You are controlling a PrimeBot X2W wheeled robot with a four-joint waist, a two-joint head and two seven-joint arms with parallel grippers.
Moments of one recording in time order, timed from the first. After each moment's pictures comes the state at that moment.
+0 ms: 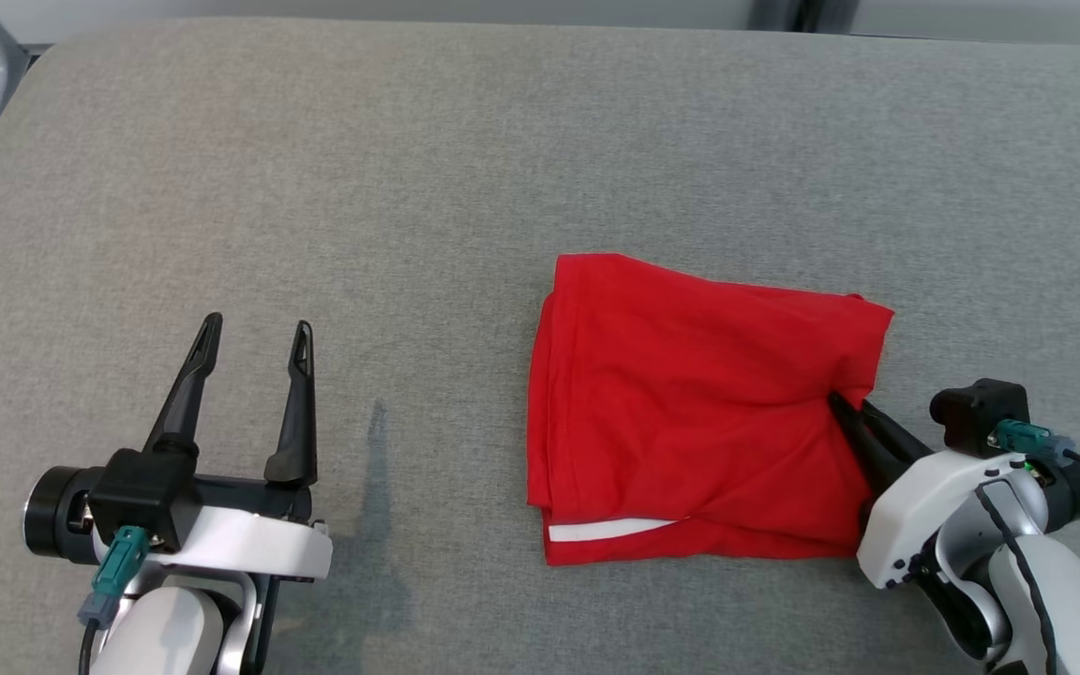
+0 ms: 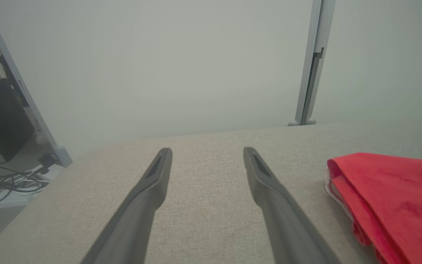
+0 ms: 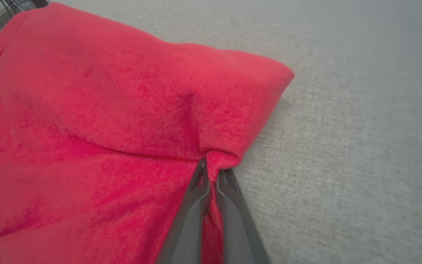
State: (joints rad) left arm -0.19 0.30 -0.33 0.03 -0.36 0.23 -0.25; right arm -0.32 -0.22 0.27 0.41 0.37 0.13 0.07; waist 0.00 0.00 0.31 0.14
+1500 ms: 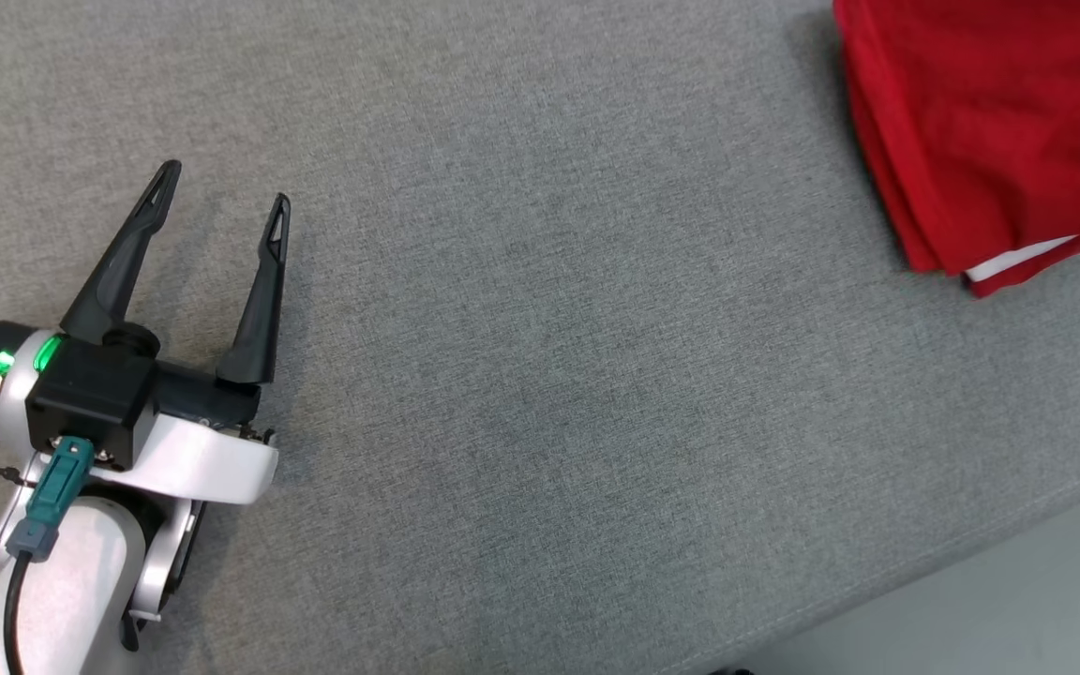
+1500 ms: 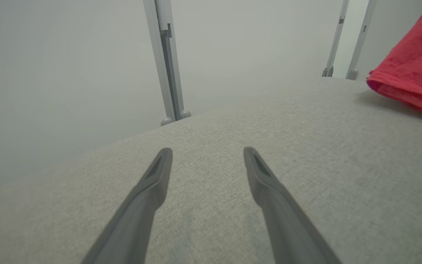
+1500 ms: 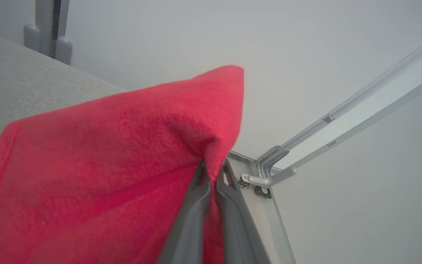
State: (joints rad) left arm -0.35 0.47 -0.36 -0.17 -0.25 0.21 -0.09; right arm -0.71 -0.70 0.17 0.32 0.29 0.13 -0.03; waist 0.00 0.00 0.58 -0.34
